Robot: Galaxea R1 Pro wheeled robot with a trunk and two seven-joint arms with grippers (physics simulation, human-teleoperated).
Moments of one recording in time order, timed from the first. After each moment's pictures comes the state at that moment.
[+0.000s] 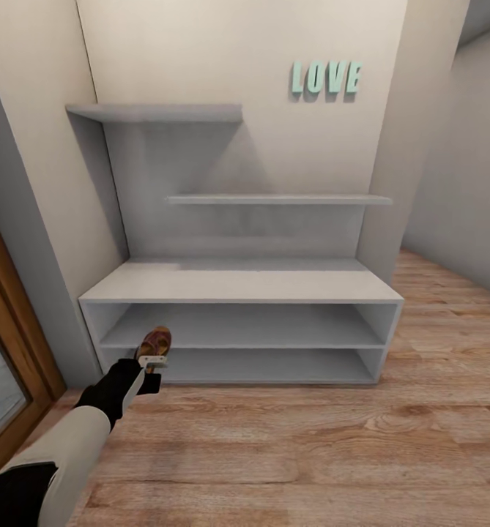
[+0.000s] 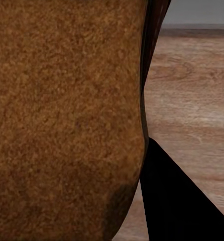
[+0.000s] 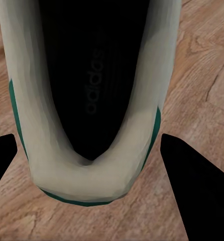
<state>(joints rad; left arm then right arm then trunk) -0.85 0.05 0.08 -0.46 -0.11 0.66 0.03 -0.27 -0.32 -0.06 -0.04 -0.75 -0.68 -0.09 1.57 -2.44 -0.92</state>
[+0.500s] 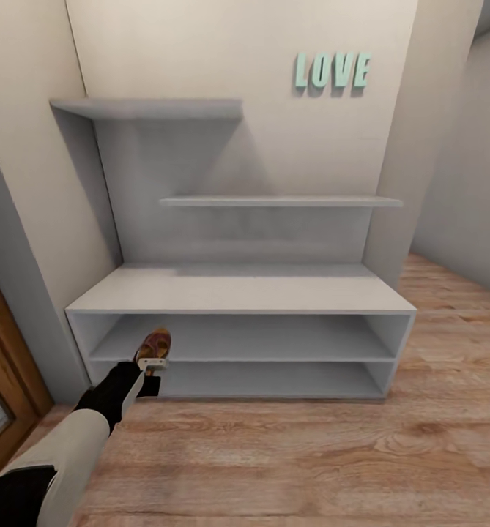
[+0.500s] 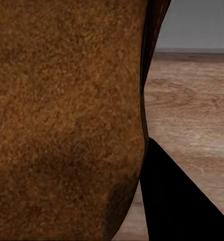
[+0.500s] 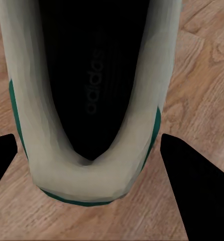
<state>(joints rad) -0.84 0.05 0.08 -0.46 -0.11 0.65 0.03 -0.27 -0.32 -0.06 -0.04 -0.75 -0.68 -0.09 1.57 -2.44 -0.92</state>
